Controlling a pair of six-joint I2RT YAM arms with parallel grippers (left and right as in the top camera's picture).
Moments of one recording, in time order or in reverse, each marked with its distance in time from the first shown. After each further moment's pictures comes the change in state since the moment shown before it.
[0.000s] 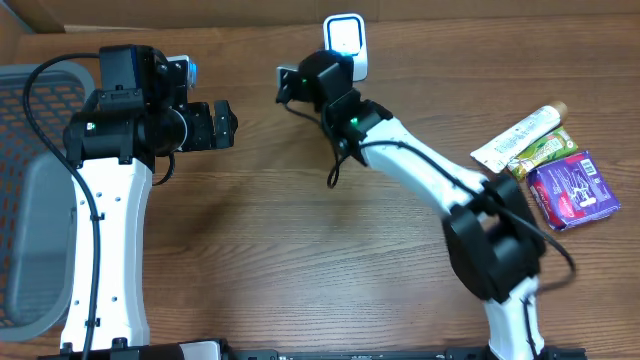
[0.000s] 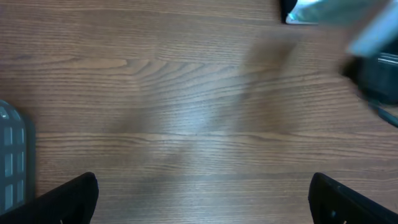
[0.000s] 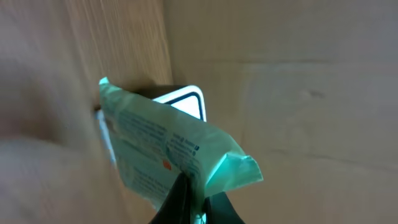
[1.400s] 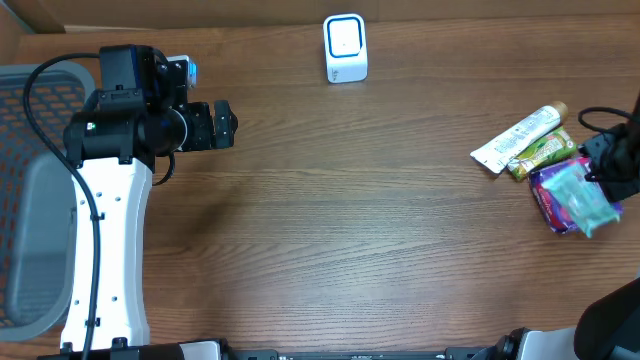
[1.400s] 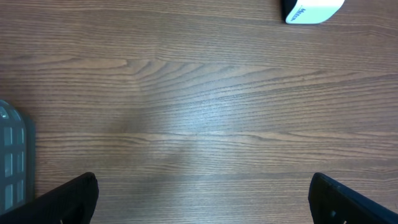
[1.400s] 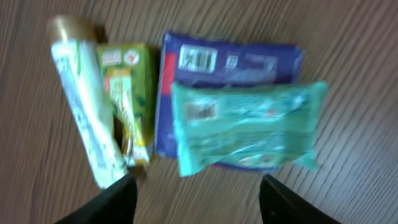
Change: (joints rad) left arm 0.000 0.000 0.000 0.000 0.000 0.000; right arm -1.065 -0.480 -0.298 -0.921 -0.412 1.830
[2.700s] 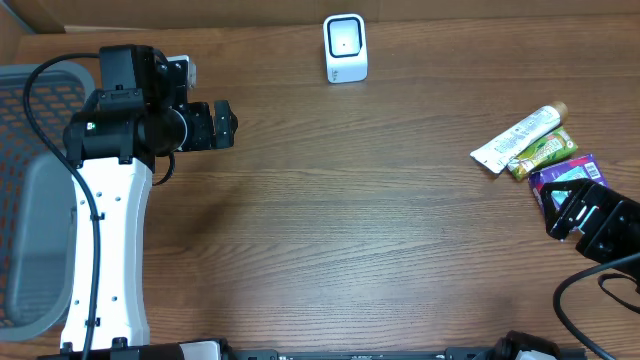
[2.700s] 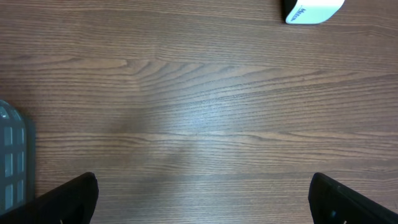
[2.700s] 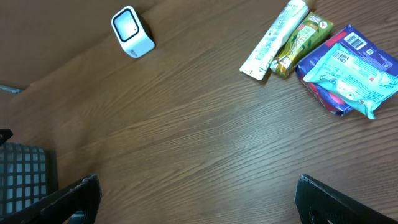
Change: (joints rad) left arm 0.000 0.000 0.000 0.000 0.000 0.000; right arm 0.114 -0.568 0.367 -0.525 -0.435 -0.514
